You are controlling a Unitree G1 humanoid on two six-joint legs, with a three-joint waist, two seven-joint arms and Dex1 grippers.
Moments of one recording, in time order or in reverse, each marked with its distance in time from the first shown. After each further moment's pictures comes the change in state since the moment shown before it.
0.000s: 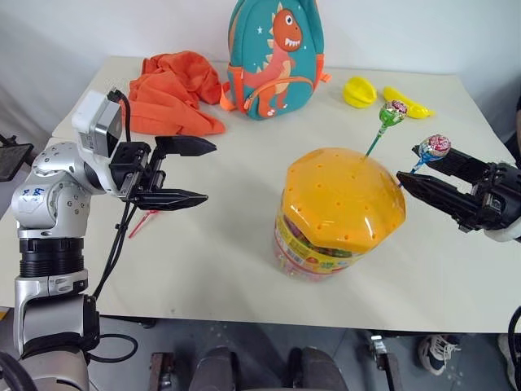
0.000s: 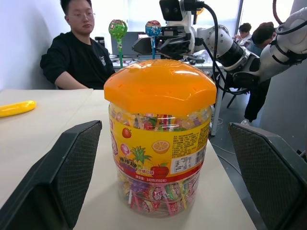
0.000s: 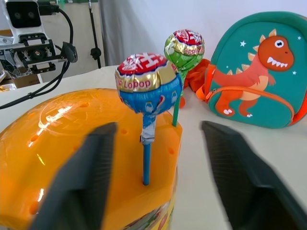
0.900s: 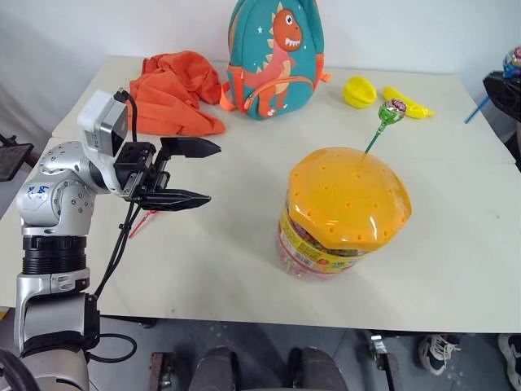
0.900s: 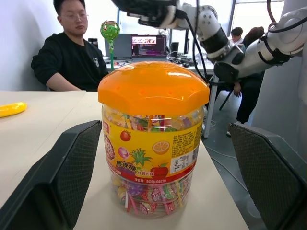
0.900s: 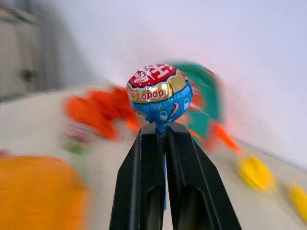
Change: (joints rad) left arm -0.014 0.010 -0.037 0.014 -0.026 0.014 -0.001; right arm -0.155 -0.274 -0.039 0.276 -0.089 0.138 -0.185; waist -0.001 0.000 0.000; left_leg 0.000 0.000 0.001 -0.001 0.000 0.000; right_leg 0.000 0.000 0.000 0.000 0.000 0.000
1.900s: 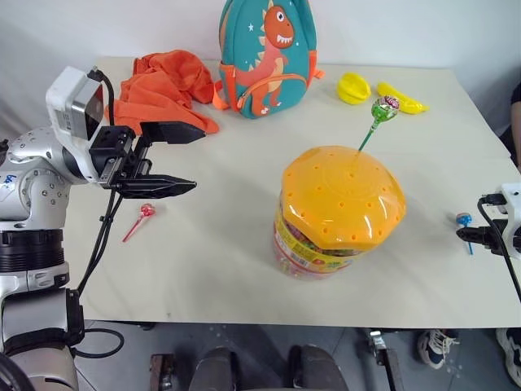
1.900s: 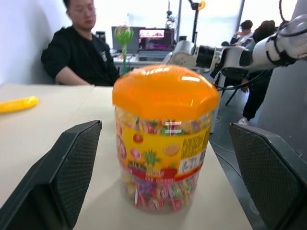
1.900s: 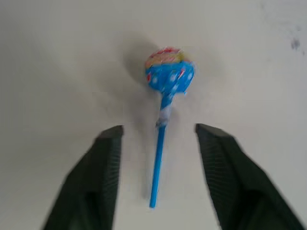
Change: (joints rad) left arm -0.037 0.073 0.037 -0.015 -0.037 0.063 0.036; right arm -0.068 0.079 0.433 0.548 -0.583 0.211 0.025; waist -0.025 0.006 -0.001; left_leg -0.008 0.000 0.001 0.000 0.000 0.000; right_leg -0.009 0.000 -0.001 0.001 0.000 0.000
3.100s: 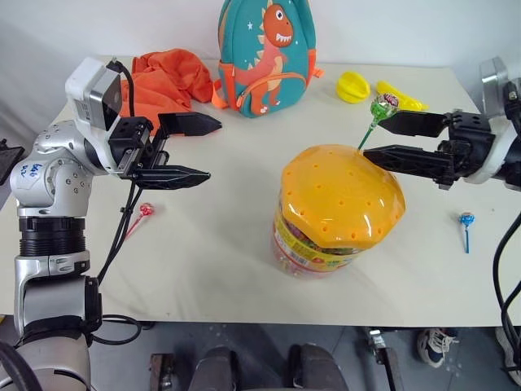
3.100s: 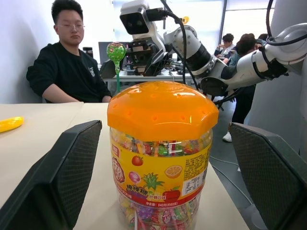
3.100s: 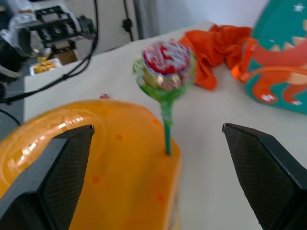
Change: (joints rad) left arm -0.078 -0.081 -0.039 0.078 0.022 -0.033 -0.034; right arm -0.396 0.174 -0.027 -0.473 0.479 -0.049 0.392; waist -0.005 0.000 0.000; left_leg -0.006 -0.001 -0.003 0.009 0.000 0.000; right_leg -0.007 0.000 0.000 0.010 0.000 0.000
